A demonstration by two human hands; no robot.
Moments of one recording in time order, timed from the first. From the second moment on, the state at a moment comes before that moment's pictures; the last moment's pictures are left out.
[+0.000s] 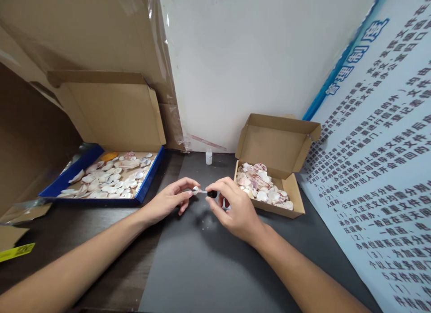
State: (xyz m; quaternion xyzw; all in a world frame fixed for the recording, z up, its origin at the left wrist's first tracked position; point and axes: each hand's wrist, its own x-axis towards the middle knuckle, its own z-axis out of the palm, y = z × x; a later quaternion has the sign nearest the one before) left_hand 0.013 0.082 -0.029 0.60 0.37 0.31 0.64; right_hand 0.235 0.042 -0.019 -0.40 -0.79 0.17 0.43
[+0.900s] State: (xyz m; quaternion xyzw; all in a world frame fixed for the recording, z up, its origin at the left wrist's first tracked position) left_hand 0.015 0.080 -0.024 0.58 0.37 0.31 0.65; right_hand 0.236 0.042 -0.018 -0.43 -0.78 0.16 0.43
